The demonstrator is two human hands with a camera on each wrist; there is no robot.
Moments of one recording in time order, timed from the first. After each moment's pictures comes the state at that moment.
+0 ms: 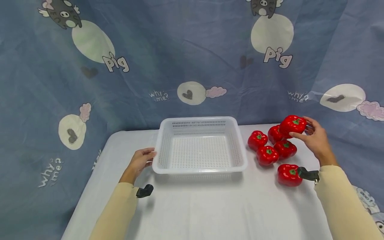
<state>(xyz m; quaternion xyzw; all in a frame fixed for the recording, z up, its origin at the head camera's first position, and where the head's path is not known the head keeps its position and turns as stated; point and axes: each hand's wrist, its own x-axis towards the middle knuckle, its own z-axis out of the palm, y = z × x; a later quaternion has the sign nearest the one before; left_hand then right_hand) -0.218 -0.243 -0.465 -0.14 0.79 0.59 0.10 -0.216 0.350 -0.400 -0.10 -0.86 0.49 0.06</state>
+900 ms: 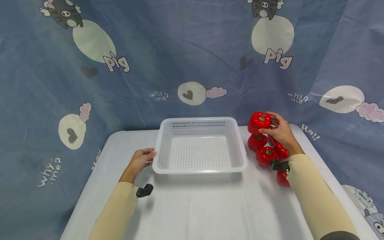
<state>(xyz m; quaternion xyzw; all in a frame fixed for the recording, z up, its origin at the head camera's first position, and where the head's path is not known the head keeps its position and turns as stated) -0.217 -0.244 -0.464 -0.13 0.79 0.58 0.10 -0.252 0.270 -0.389 -0.01 -0.83 0.55 -0.01</state>
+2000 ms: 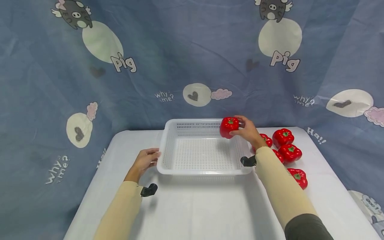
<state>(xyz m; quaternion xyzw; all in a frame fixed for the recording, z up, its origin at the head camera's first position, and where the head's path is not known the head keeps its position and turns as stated) -0.217 -0.246 -0.463 -0.12 0.80 0.58 0.10 -0.297 0.163 -0.415 0.00 -0.83 0.56 -0.08</state>
